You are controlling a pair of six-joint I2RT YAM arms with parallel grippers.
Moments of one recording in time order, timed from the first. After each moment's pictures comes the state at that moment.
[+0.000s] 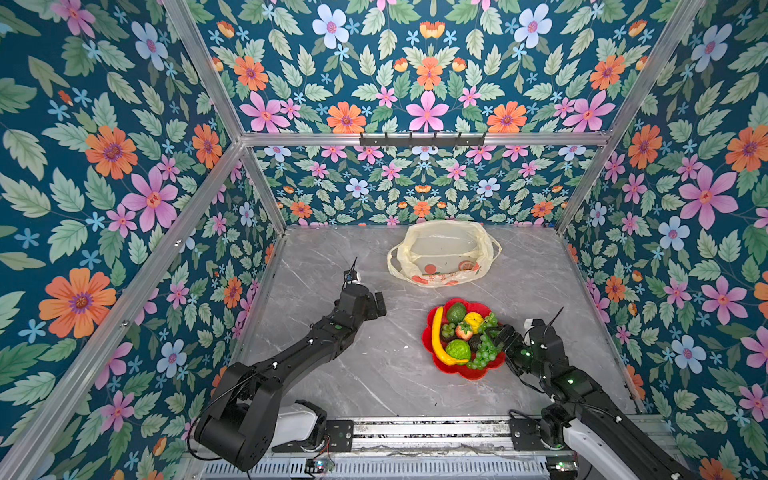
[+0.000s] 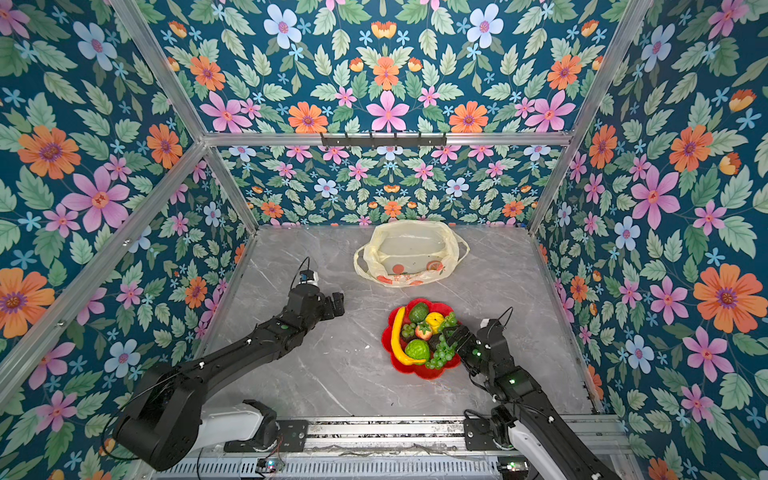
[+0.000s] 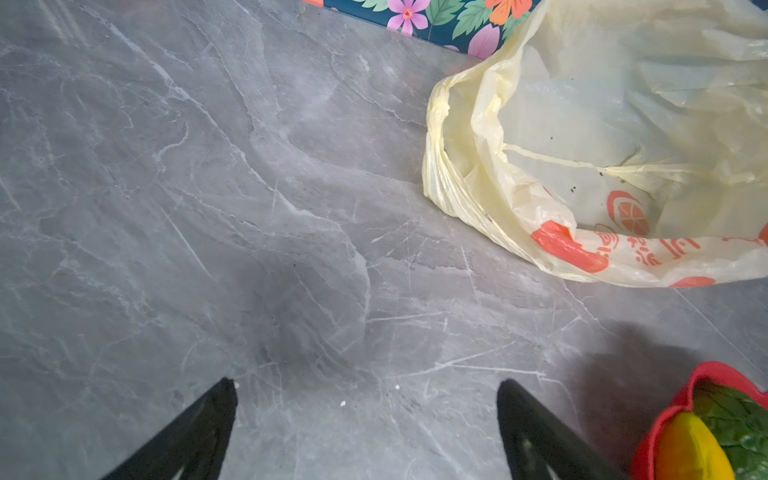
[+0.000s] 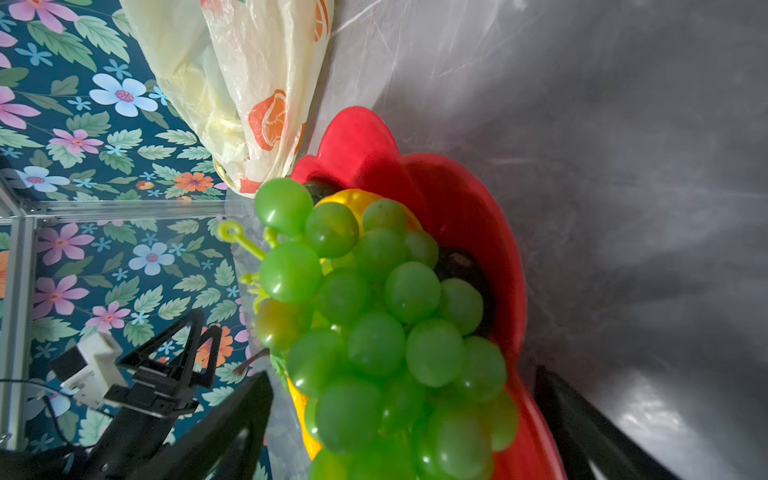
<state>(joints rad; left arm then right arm) -0.50 1.27 0.59 0.05 -0.23 -0.49 0.38 0.67 0.24 -0.20 -0.17 1.18</state>
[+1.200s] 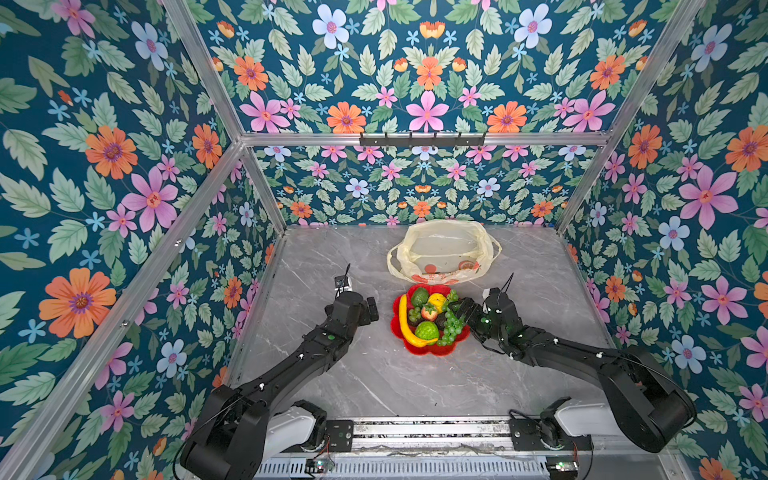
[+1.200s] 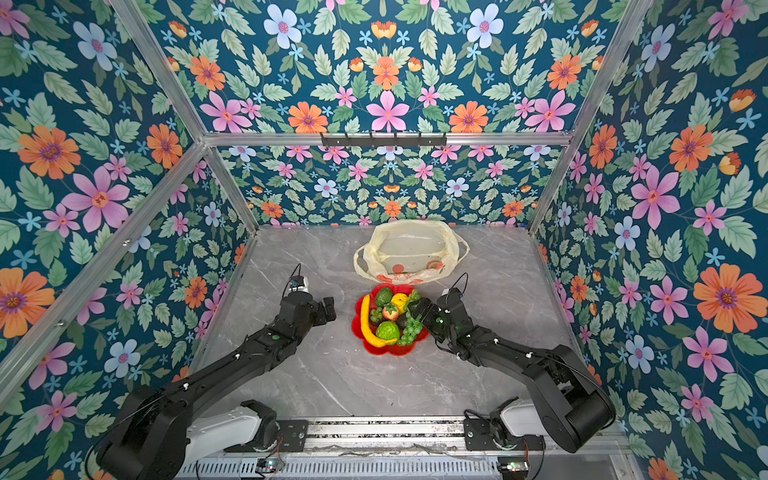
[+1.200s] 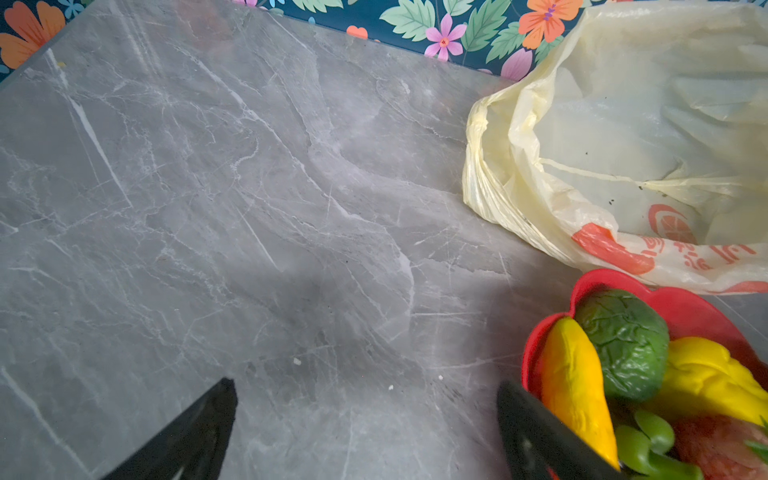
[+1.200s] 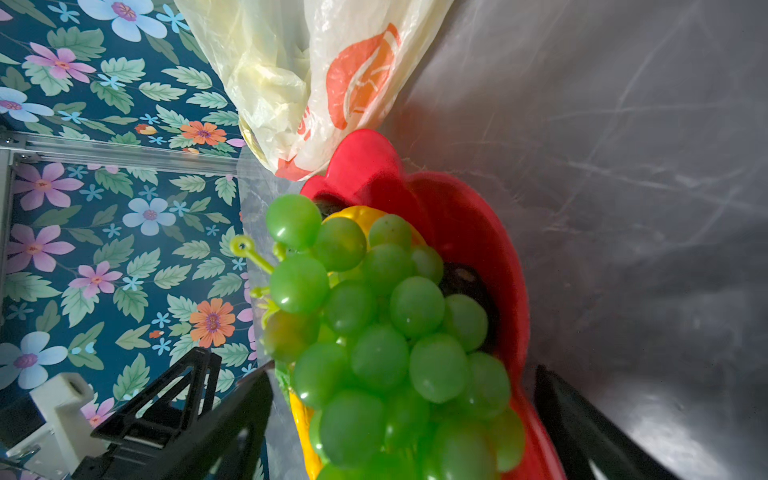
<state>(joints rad) -0.50 1.15 0.53 0.01 -0.33 -0.47 0.53 1.36 0.52 0.25 -0.15 1.15</state>
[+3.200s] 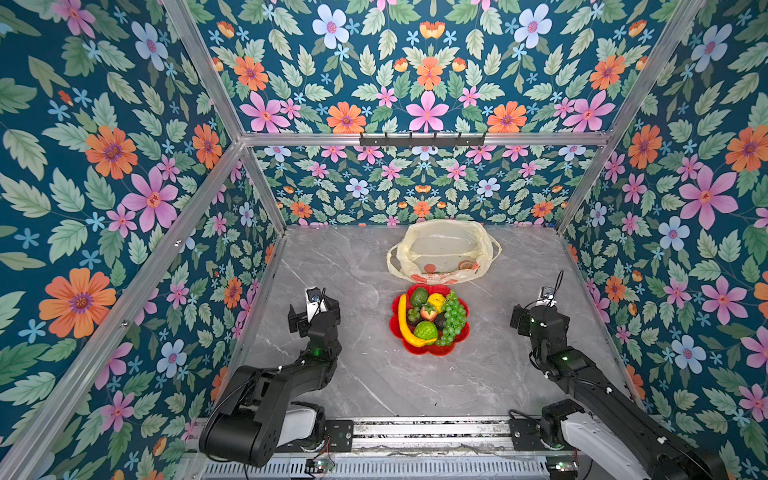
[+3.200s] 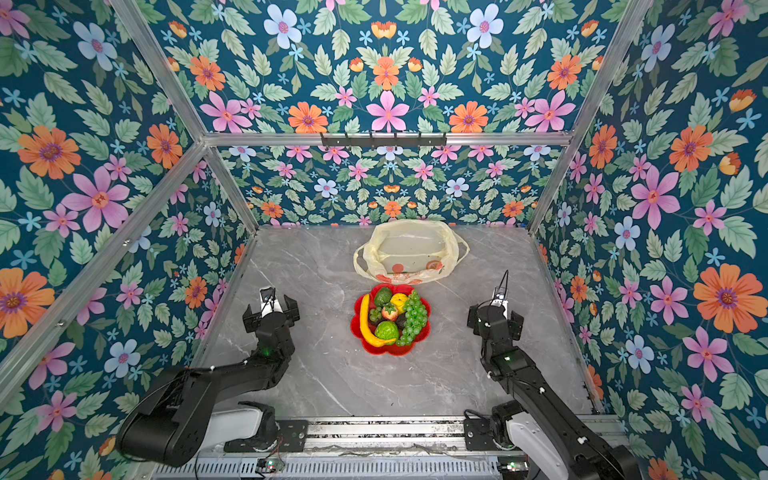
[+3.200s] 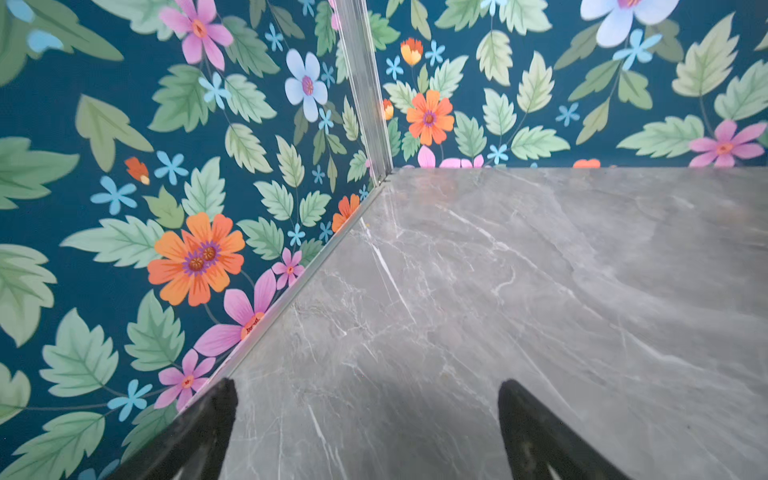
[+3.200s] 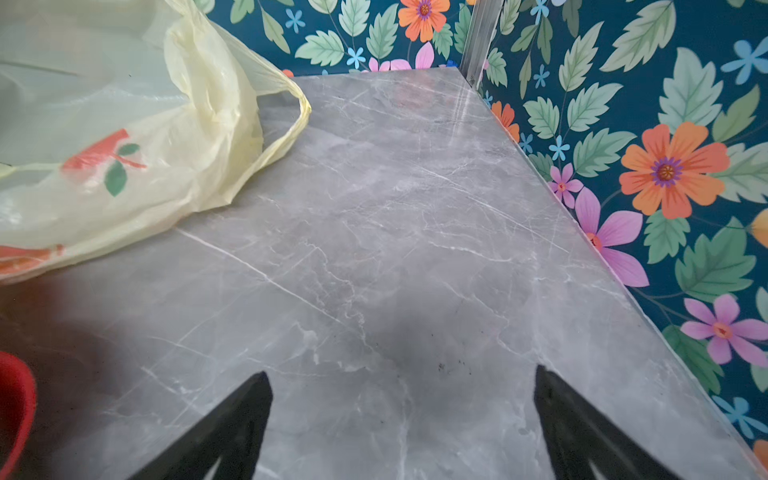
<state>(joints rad) -0.24 1.34 0.15 0.99 -0.72 0.06 0.28 0.88 0.36 -0.04 0.52 0.23</state>
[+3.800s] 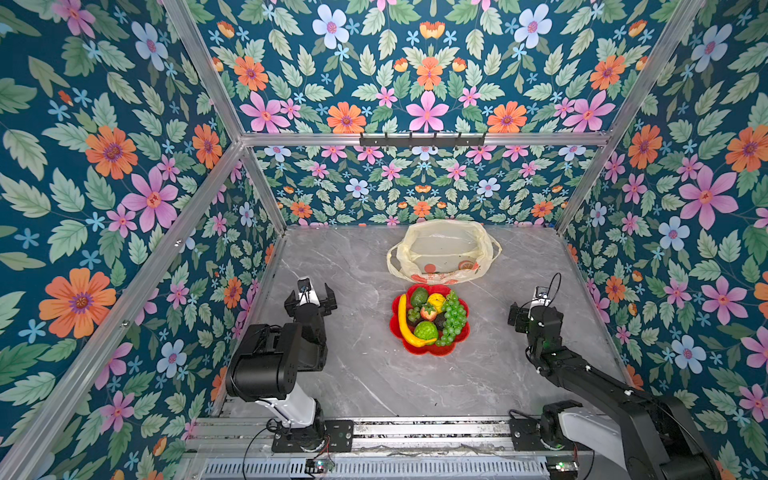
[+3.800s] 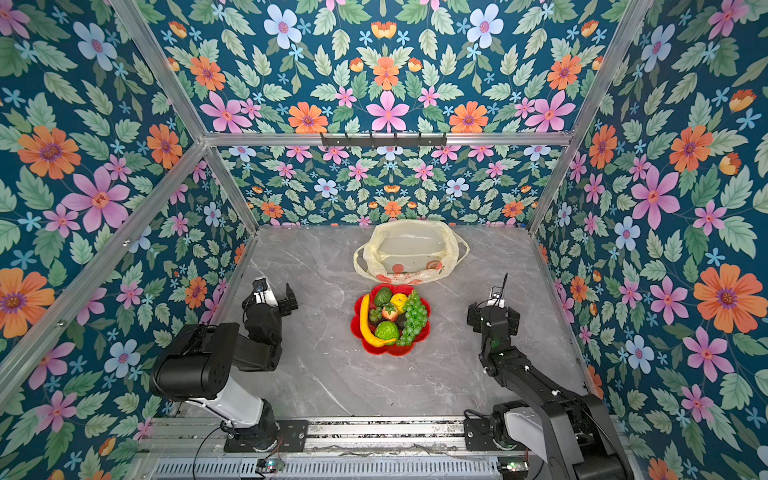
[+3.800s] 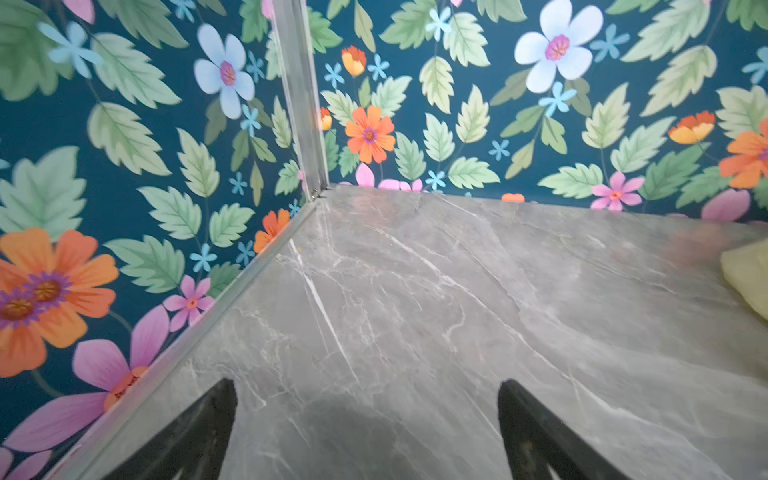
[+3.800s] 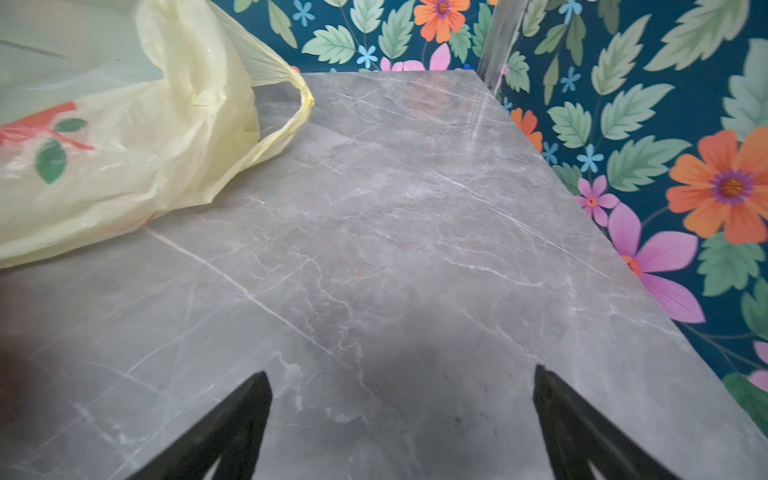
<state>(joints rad) -0.03 1.62 0.27 1.20 -0.27 0.00 0.17 1.13 0.26 0.42 0.37 0.10</state>
